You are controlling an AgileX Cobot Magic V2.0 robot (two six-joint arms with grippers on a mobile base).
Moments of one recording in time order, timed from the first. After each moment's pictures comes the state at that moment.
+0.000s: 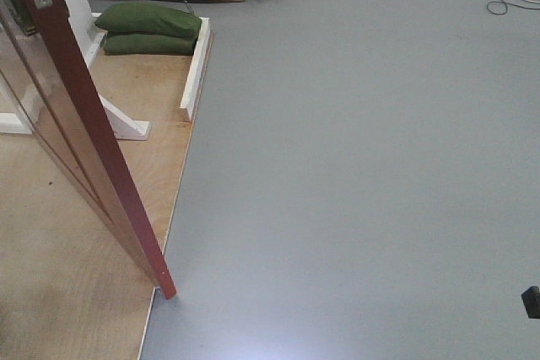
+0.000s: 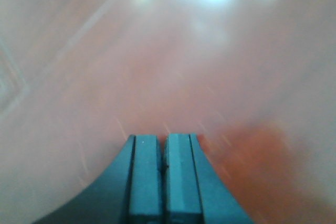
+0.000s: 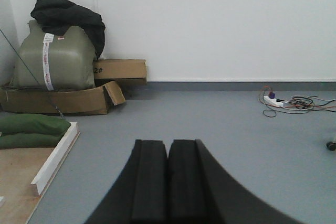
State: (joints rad) left arm 0.27 1.69 -1.86 -1.39 0.46 0.42; right arm -0.06 -0.01 0.03 0.07 0.10 -0.08
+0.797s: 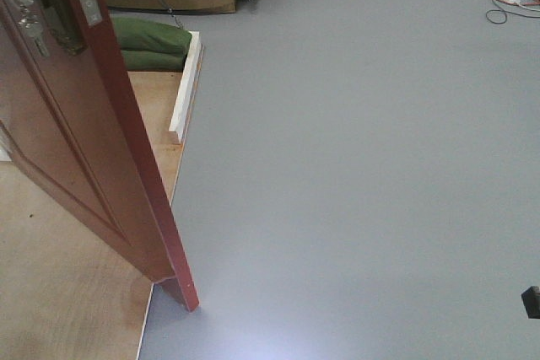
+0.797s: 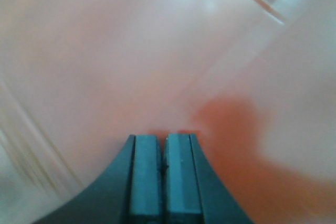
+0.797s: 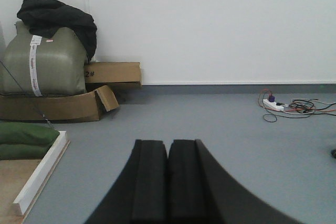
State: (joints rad) left arm 0.27 1.69 -1.86 -1.39 0.46 0.42; right arm -0.06 -0.01 0.03 0.07 0.10 -0.08
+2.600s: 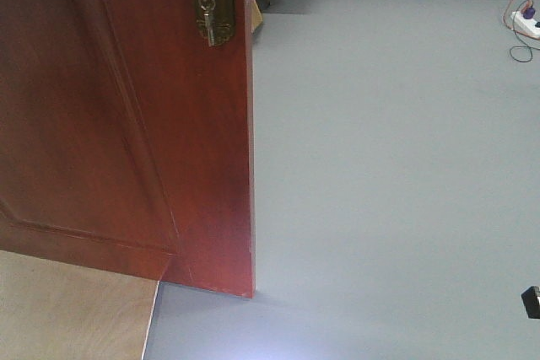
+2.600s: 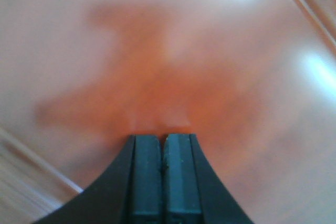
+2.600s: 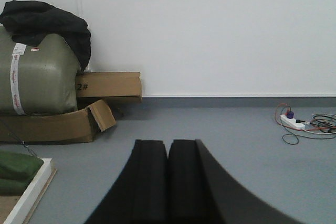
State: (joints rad) left arm 0.27 1.69 -1.86 -1.39 0.48 0.42; right arm -0.06 -0.01 0.03 0.07 0.10 -0.08
